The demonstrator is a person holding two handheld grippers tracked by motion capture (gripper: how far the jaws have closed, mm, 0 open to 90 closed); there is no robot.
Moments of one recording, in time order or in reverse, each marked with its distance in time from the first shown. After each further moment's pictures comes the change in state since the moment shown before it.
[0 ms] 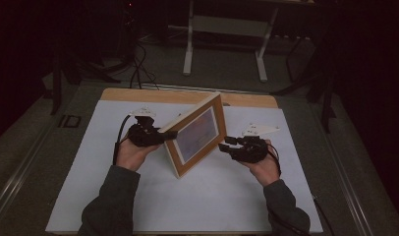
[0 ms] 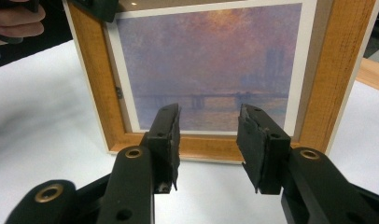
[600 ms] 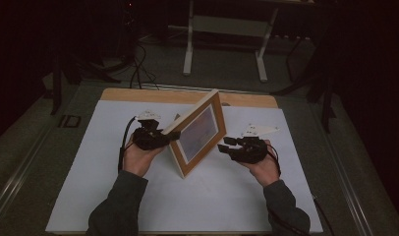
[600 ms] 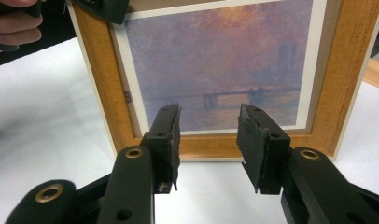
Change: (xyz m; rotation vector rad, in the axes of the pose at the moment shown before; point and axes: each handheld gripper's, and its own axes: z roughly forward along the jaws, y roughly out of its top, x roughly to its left) left arm -0.018 -0.003 0.007 -0.029 0.097 -0.035; right arm 0.002 0.000 0.001 0.003 0.008 -0.007
